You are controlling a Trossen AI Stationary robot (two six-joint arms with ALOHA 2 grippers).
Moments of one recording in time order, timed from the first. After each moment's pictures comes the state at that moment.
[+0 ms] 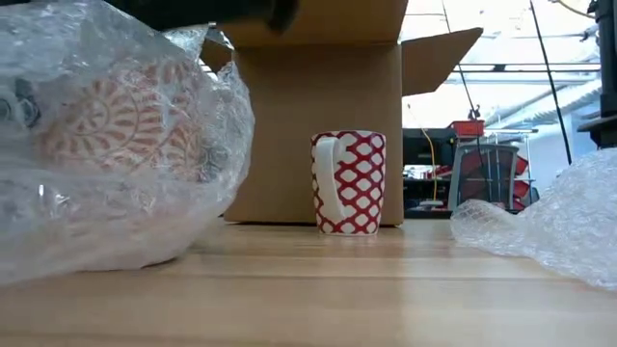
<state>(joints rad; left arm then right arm) -0.71 1.80 1.22 -0.58 -0.32 -0.33 0.47 2.18 1.77 -0.34 0.28 0.11</state>
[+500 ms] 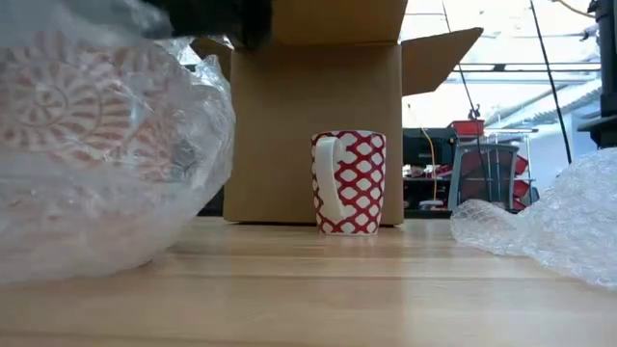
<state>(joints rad) -0.72 1.74 1.36 -0.82 -0.22 -0.39 0.45 2.24 1.78 -0.25 0.24 0.12</state>
